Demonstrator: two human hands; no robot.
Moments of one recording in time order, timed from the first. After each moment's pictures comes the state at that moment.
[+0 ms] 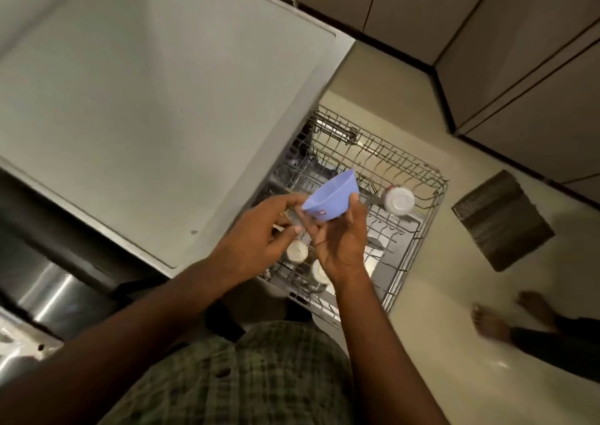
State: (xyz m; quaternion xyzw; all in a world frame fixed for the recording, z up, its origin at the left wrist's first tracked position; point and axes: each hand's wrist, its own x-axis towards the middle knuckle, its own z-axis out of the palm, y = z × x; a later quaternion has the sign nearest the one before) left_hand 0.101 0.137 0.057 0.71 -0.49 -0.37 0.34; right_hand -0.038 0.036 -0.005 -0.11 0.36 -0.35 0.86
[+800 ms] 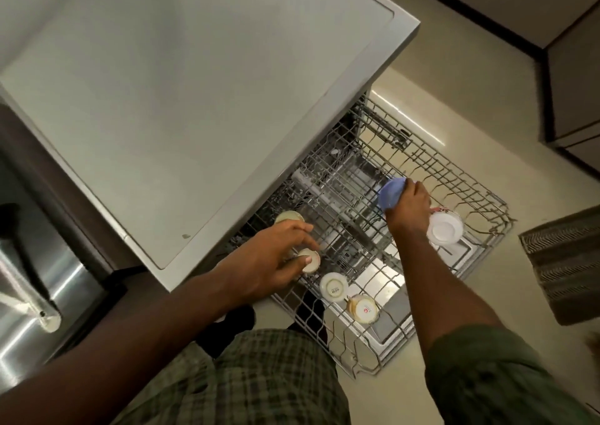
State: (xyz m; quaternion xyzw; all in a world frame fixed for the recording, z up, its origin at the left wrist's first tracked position) left_hand 0.091 0.105 0.022 0.74 -0.48 -0.41 0.22; right_hand -0.069 -0.163 -0.214 -0.80 0.54 0.10 0.26
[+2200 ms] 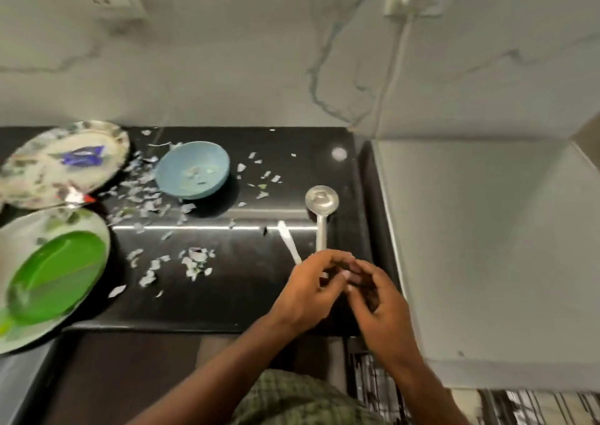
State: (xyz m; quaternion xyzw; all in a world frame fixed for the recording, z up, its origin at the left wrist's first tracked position) left_hand 0.195 0.432 0.097 0.79 -0.08 -0.06 0.60; right_hand 0.159 0.269 0.090 -0.80 0.02 0.01 0.60
